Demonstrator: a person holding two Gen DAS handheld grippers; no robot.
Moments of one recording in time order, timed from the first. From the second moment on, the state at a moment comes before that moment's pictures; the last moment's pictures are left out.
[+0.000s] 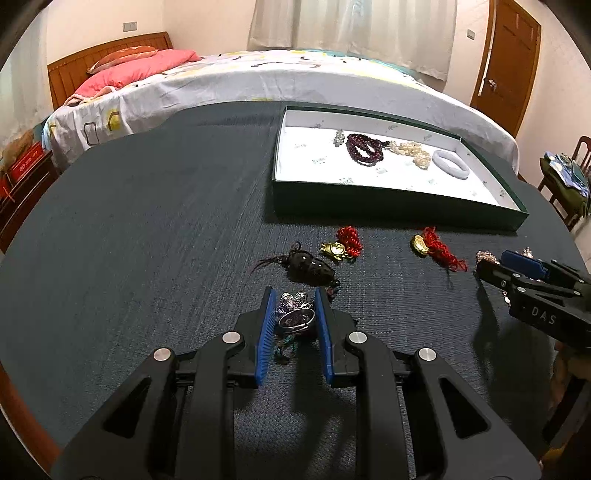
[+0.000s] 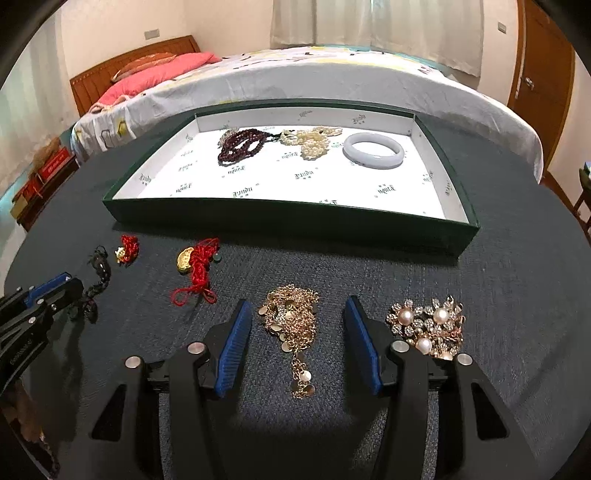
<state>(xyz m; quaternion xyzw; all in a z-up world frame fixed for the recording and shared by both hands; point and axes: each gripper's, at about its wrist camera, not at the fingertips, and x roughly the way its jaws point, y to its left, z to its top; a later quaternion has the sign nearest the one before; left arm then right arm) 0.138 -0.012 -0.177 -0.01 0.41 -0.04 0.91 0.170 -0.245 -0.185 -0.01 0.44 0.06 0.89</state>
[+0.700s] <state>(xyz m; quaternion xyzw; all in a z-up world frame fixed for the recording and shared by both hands) 0.141 -0.003 -0.177 -0.02 0.42 -0.04 0.91 0.159 -0.242 -0.178 0.02 0.43 0.08 0.90</state>
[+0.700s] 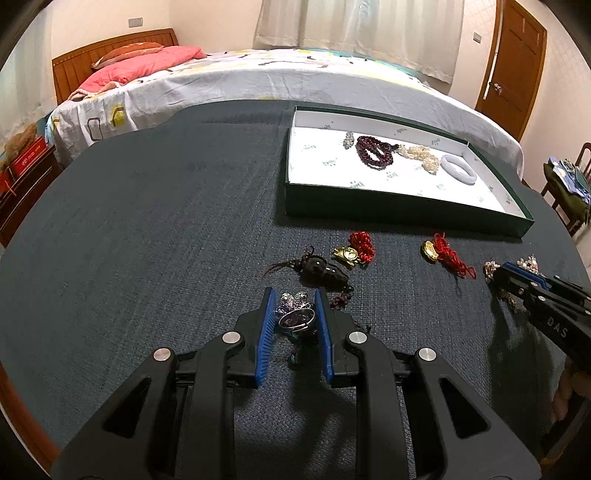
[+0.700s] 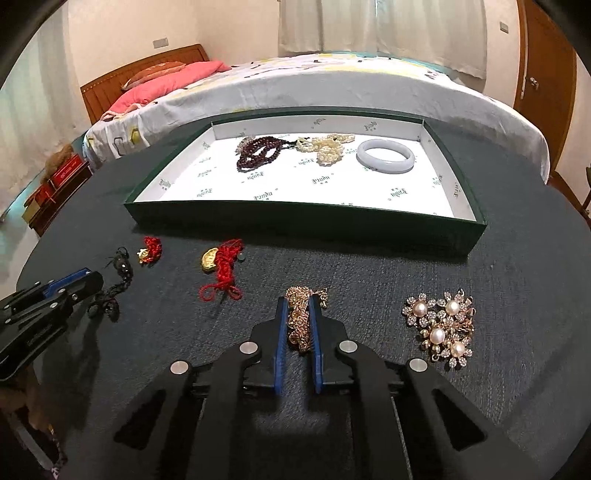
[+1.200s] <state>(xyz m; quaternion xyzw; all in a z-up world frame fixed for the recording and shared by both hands) 0.142 -0.002 -0.174 -0.01 0.41 -0.04 0.91 0.154 -0.244 -0.167 0.02 0.41 0.08 0.91</state>
